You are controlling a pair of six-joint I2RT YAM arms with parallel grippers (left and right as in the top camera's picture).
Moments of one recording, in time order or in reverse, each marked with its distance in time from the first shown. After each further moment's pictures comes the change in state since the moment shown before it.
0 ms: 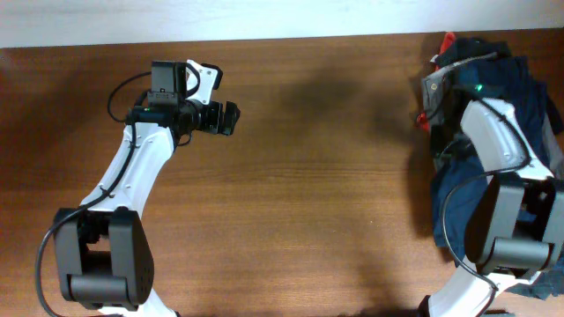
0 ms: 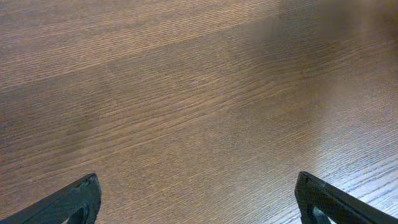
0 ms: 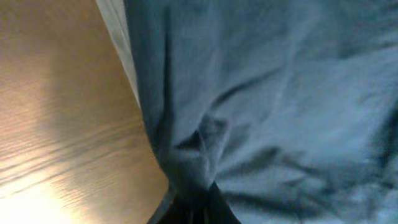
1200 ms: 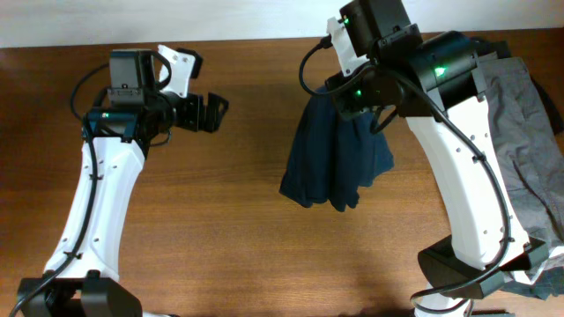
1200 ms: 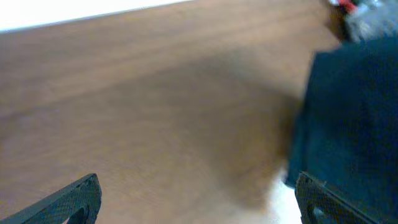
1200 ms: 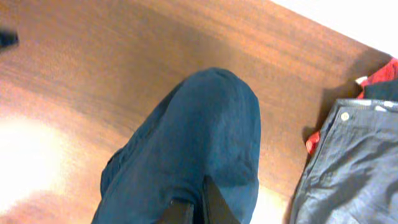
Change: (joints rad) left arm 0.051 -0.218 0.082 -0.244 0.125 0.018; right arm 0.611 -0.029 0.954 -0.502 -0.235 -0.109
